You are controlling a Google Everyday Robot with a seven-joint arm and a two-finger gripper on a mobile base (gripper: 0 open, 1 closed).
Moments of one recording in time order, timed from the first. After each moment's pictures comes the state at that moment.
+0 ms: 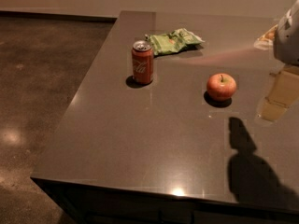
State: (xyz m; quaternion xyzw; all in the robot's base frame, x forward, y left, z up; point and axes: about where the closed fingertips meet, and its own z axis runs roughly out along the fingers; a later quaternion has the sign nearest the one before) arm 0.438 -0.216 0.977 -0.60 0.78 -0.04 0.16
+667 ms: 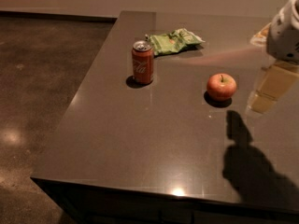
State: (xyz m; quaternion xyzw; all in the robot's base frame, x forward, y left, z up) arm 0.458 -0.216 0.974 -0.59 0.79 -0.03 0.18
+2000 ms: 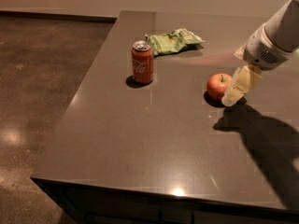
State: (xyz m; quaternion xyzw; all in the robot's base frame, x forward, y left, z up) arm 0.555 -0.227 0.897 -0.54 0.81 0.05 0.21
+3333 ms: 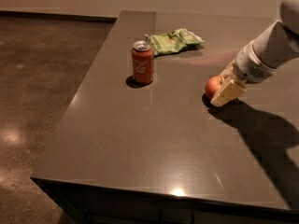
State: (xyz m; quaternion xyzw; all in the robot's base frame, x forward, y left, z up) arm 0.561 -0.210 0.855 -0.55 0.80 0.08 0.22
